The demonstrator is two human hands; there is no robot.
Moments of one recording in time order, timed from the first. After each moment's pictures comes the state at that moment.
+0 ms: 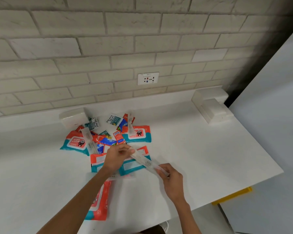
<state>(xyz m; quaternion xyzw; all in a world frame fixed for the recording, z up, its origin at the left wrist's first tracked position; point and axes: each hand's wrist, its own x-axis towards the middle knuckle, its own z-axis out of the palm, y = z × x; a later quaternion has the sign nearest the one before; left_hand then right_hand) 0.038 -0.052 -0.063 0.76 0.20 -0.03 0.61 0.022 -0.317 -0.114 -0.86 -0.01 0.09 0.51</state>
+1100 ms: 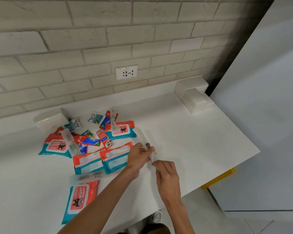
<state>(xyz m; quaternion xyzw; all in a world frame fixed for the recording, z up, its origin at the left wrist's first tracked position) 0.058 -0.196 -0.053 0.72 0.27 -0.13 0.63 -0.012 -0.346 -0.086 -0.93 -0.14 -0.16 0.31</state>
